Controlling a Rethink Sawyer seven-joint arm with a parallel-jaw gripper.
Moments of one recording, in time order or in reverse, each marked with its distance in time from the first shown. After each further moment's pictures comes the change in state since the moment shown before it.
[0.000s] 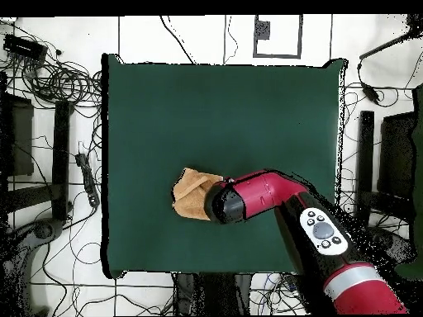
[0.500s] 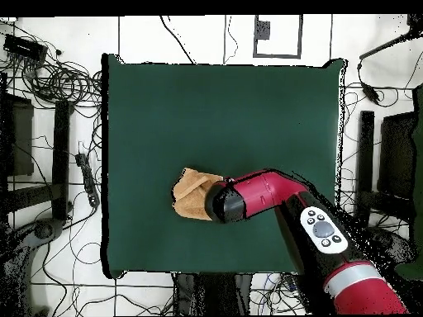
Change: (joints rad) arm -0.003 0.010 0.000 -0.008 0.000 0.000 0.000
